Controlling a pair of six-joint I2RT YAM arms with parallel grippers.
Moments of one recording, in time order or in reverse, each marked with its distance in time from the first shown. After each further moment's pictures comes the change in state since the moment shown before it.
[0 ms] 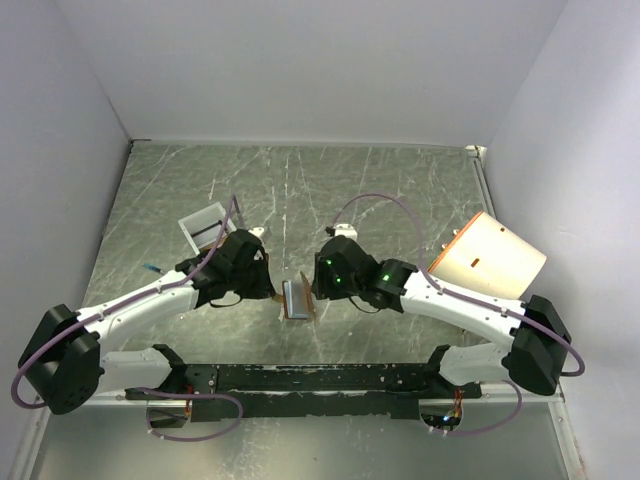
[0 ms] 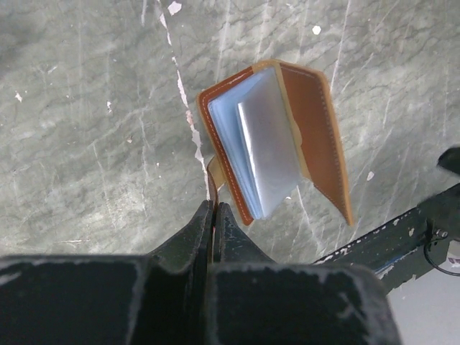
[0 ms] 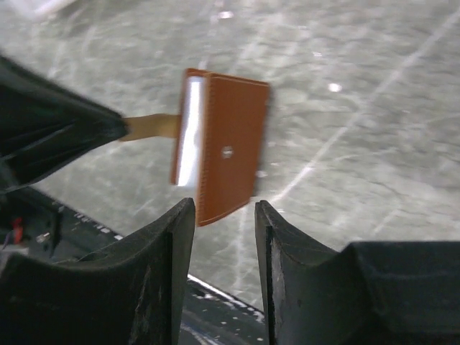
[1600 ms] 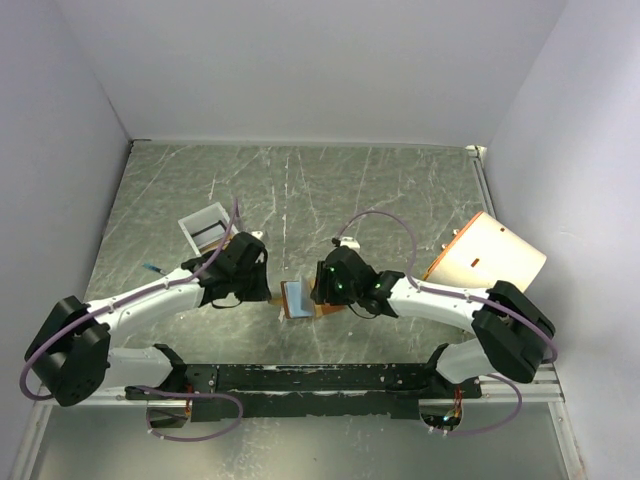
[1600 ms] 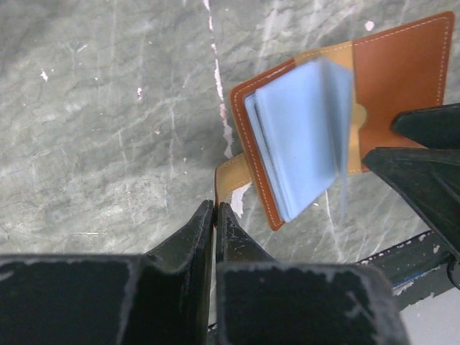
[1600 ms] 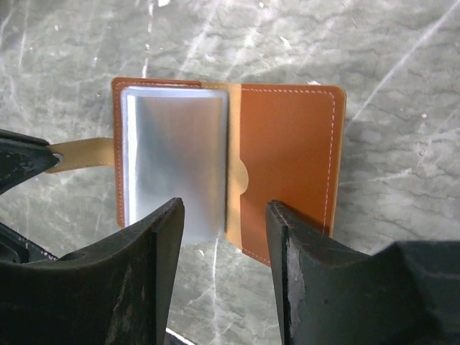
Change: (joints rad) left arm 0.000 0.040 -0.006 -0.018 -0.048 -0.028; right arm -0.056 0.124 -0.205 0.346 -0.078 0.046
